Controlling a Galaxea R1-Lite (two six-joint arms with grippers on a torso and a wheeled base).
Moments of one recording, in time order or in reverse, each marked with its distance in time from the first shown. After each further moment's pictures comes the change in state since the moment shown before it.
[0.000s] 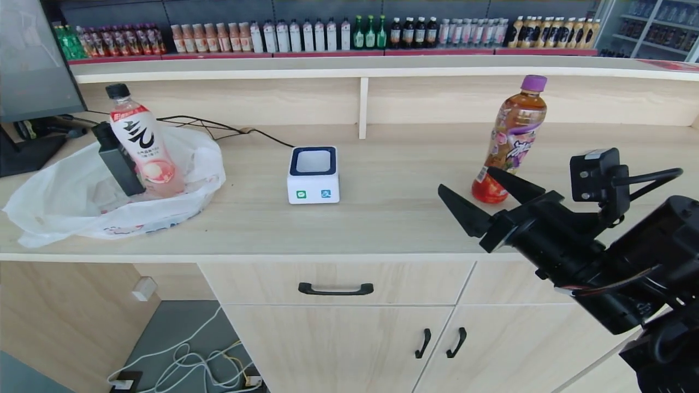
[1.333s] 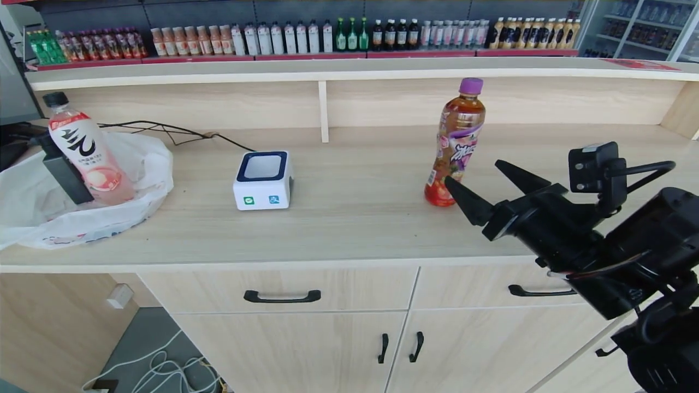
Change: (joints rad) left arm 0.000 0.000 0.000 0.000 0.000 0.001; right arm -0.045 0.032 -0.049 -0.001 -0.002 -0.027
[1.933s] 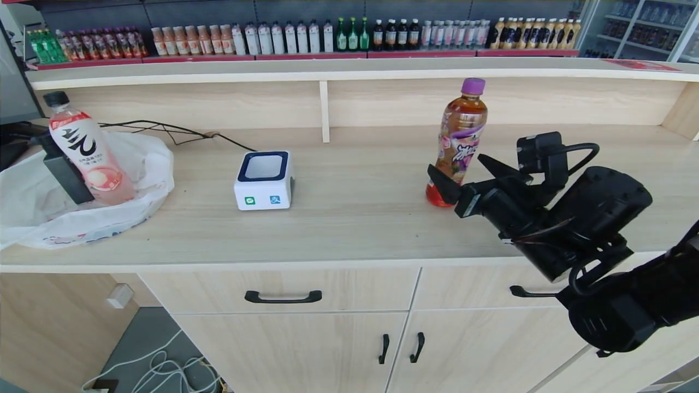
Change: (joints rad) left arm 0.000 0.000 0.000 0.000 0.000 0.000; right arm -0.026 0.145 -0.224 0.117 -0.091 -0.011
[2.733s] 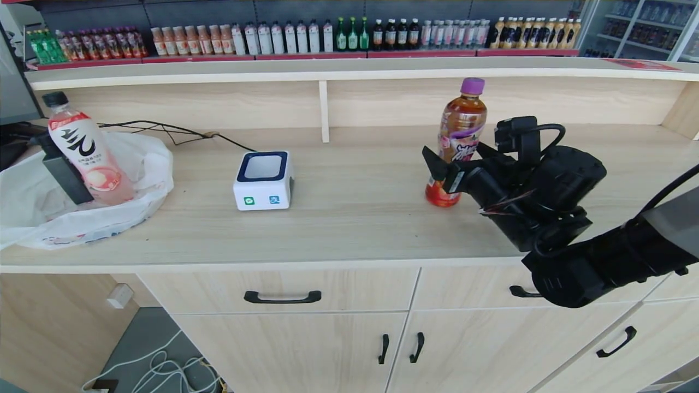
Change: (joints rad) left arm 0.001 0.000 0.000 0.000 0.000 0.000; right arm -0.026 0.115 -0.243 0.098 -0.043 0.004
